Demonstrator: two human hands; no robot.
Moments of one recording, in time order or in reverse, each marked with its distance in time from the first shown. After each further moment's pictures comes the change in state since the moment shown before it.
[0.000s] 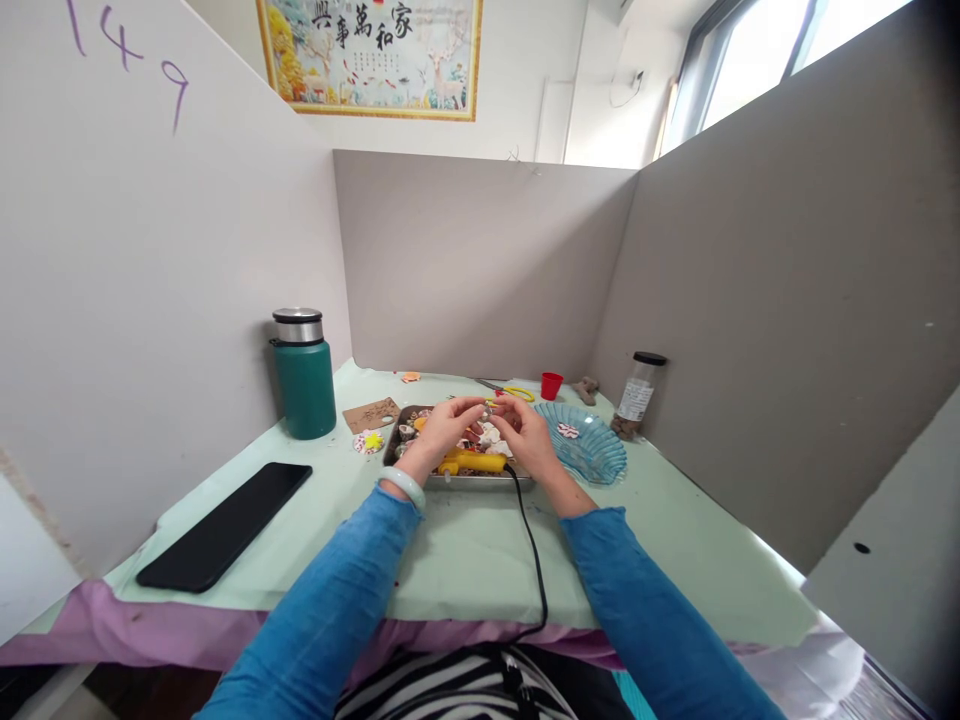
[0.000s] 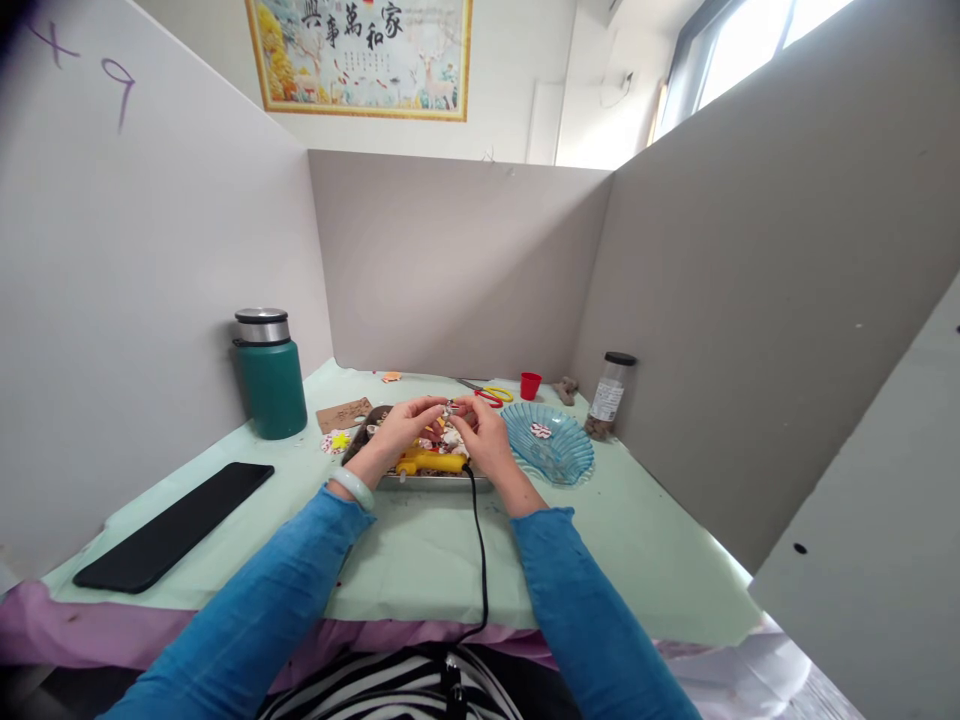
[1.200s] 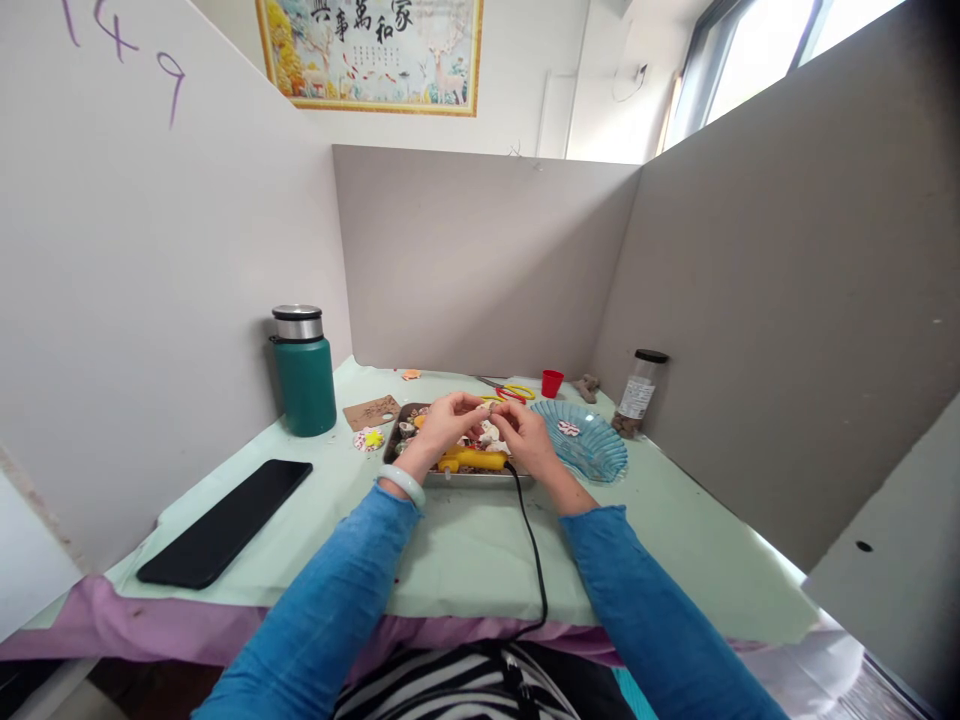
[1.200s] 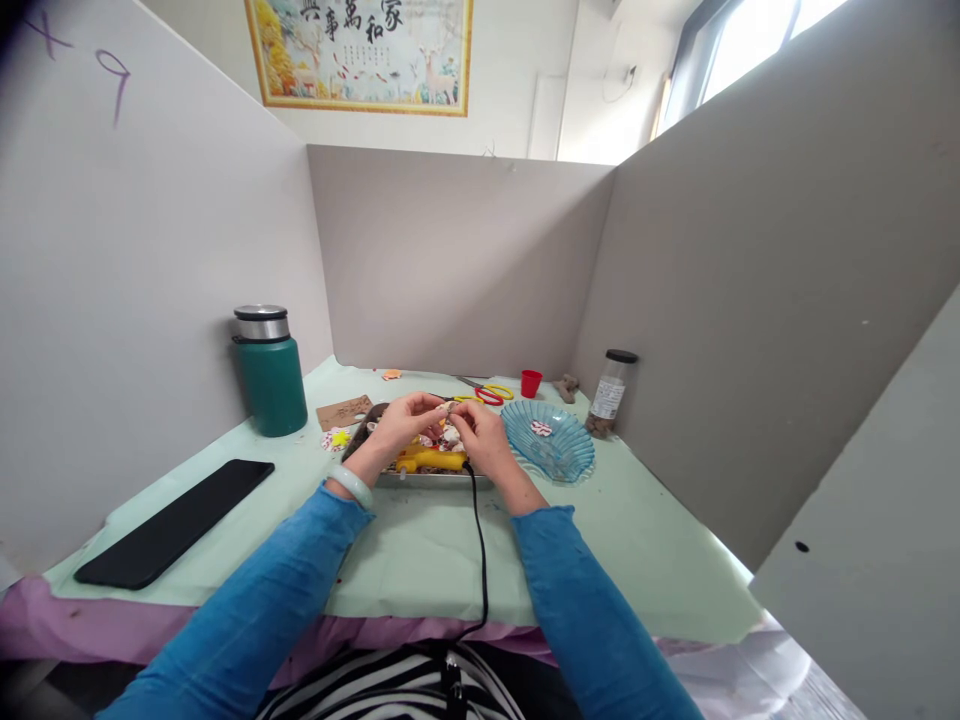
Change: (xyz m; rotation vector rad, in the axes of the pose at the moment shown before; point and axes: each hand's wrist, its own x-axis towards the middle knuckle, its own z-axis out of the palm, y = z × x) left_hand 0.000 0.002 -0.001 0.044 -0.018 0.051; right_hand -0.002 -0.004 -0.001 -0.057 -0.062 0.008
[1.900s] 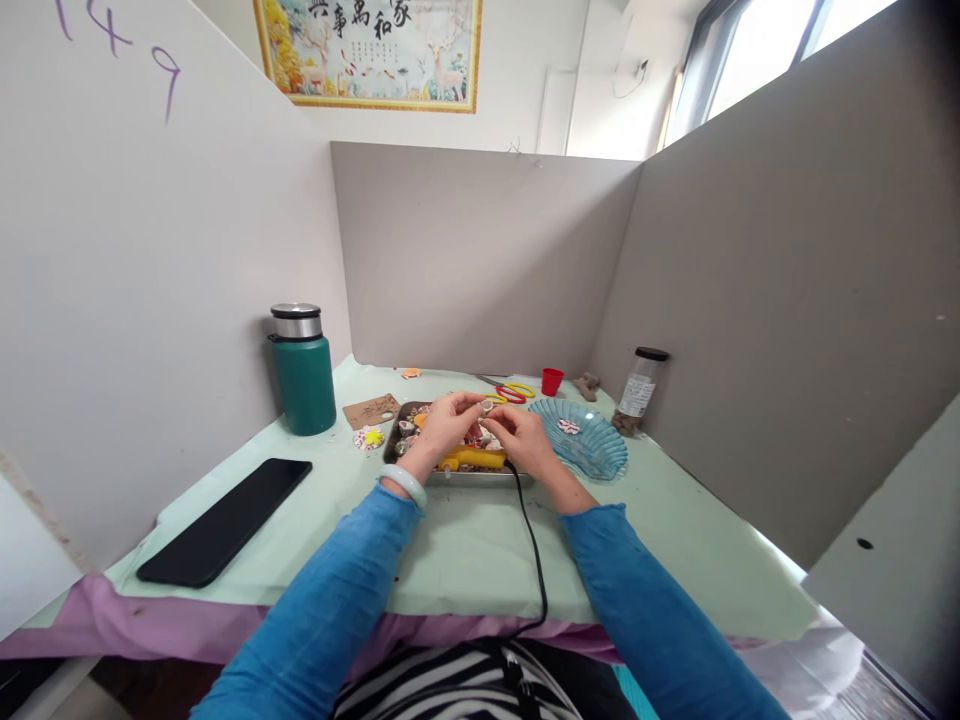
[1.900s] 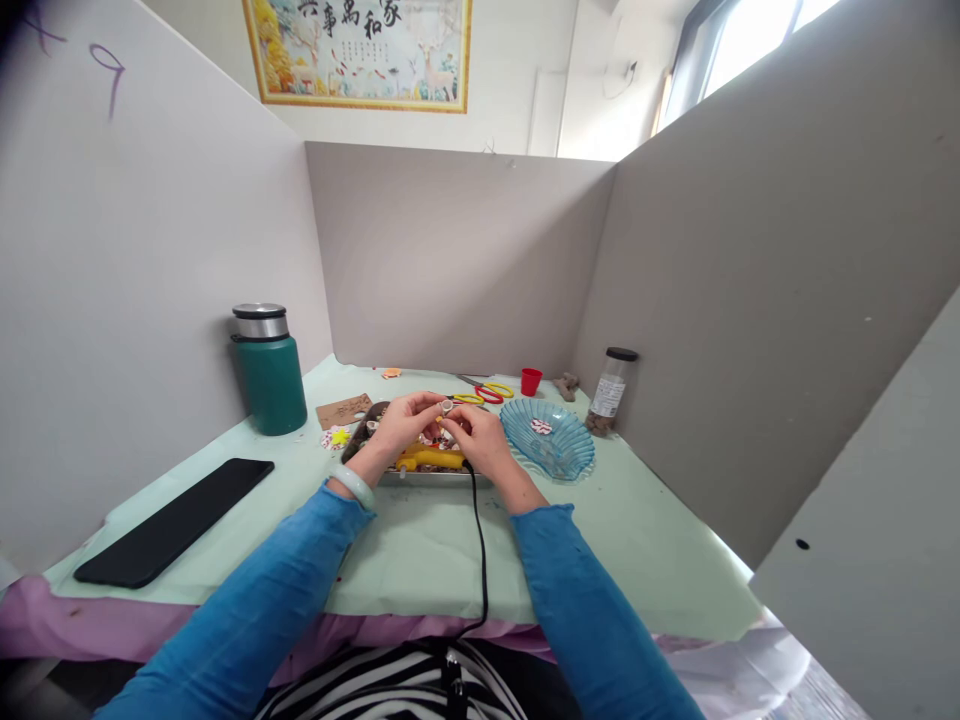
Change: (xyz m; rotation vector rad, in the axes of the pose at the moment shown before) left_hand 0.000 -0.001 0.003 0.047 0.061 0.018; right_hand -0.001 -0.001 0.002 -0.090 -0.058 -0.056
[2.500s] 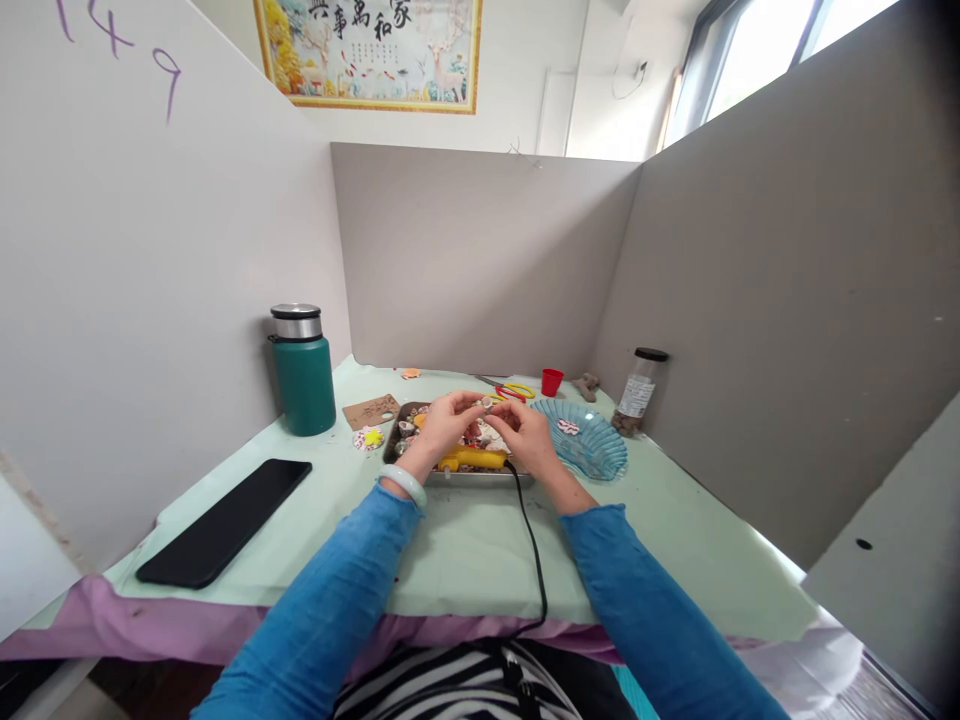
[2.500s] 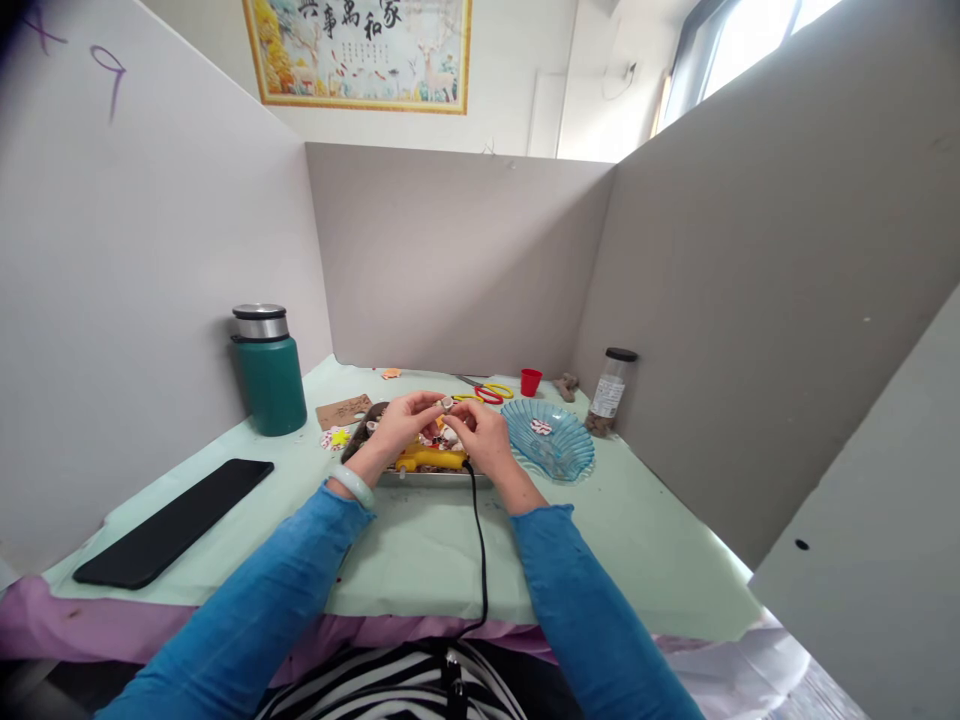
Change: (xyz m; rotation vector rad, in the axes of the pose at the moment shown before) left_hand 0.001 0.000 -0.001 -0.020 -0.008 -0.002; right_hand 0.000 0.002 0.000 0.064 0.103 0.042
